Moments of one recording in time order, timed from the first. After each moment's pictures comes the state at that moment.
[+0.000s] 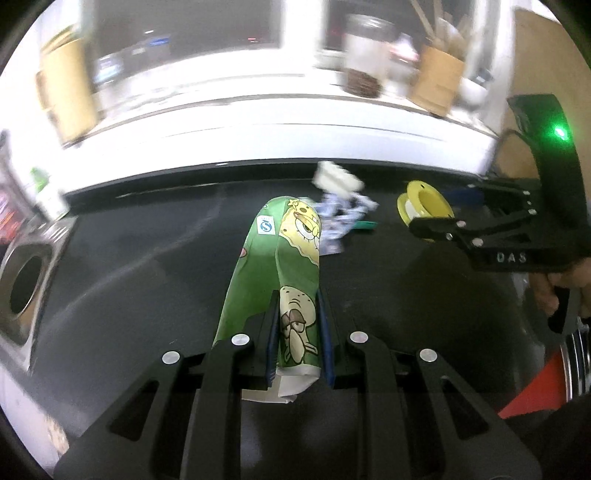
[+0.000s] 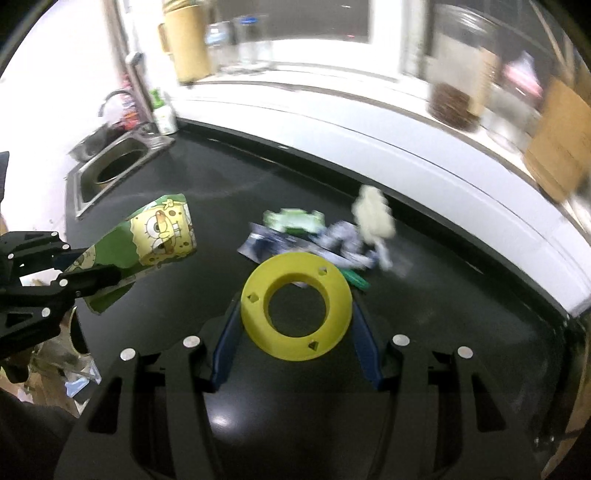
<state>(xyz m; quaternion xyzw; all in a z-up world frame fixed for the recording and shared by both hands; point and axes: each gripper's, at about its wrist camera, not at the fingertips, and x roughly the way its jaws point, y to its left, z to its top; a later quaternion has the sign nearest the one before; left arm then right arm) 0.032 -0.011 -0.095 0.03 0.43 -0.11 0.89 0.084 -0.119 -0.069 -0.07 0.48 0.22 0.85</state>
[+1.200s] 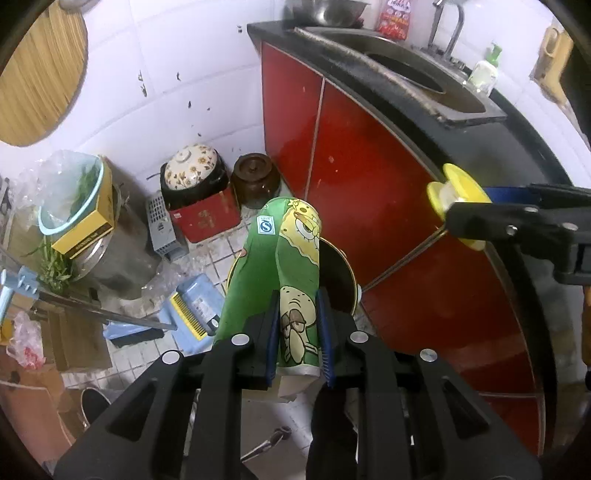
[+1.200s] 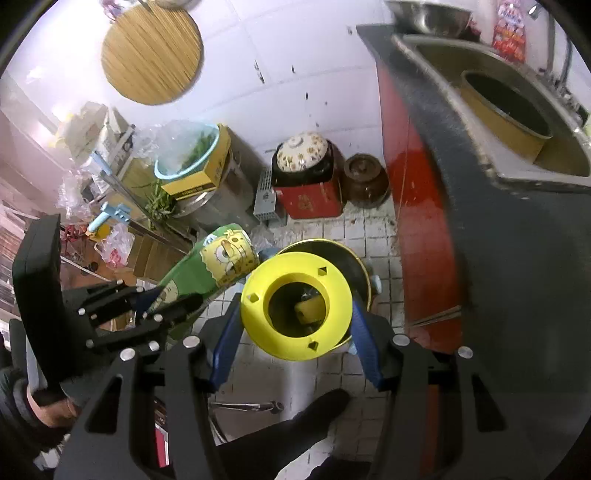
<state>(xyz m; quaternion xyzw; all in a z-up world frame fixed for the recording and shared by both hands) -0.288 0.434 -0.222 -0.25 0.48 0.35 0.76 -0.097 0.515 -0.160 -0.22 0.54 0.59 0.56</state>
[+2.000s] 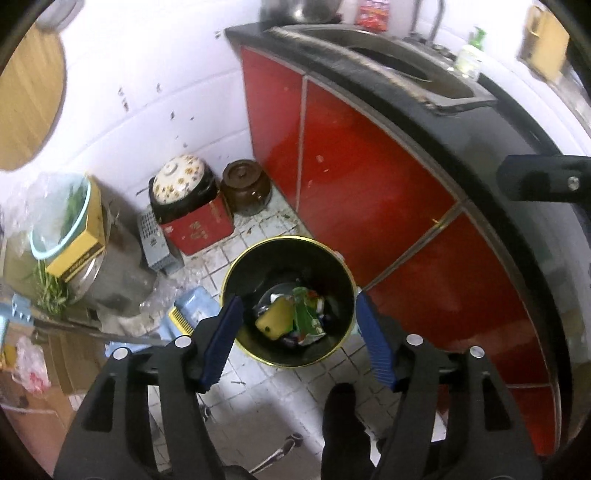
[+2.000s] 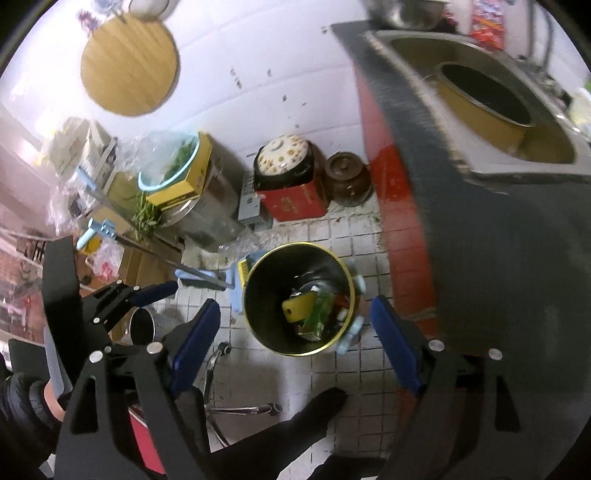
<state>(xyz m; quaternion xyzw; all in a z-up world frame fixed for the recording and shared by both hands) -0.265 0.428 -0.228 -0.22 0.49 0.33 0.78 -0.055 0.480 -0.141 -0.20 0.54 0.56 0.60</state>
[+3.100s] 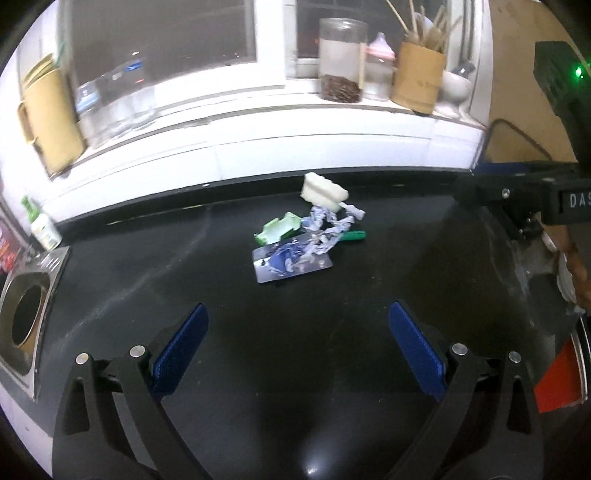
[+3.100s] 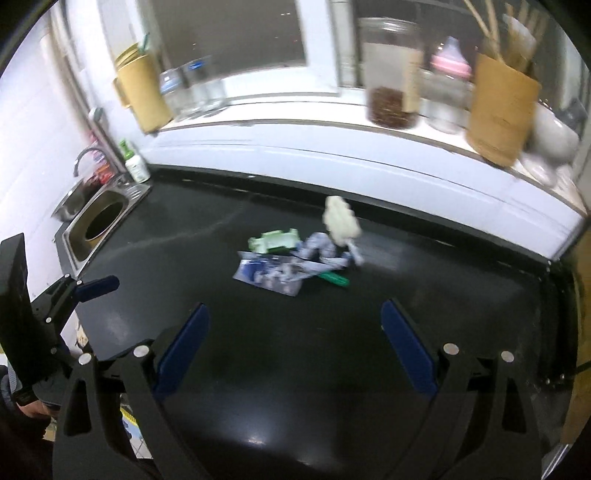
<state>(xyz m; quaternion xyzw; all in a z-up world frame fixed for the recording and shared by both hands) 0.047 -0.050 -0.094 0.08 0.41 -0.15 0.90 0.057 -0.183 -0.030 0.03 0.48 0.11 0.87</state>
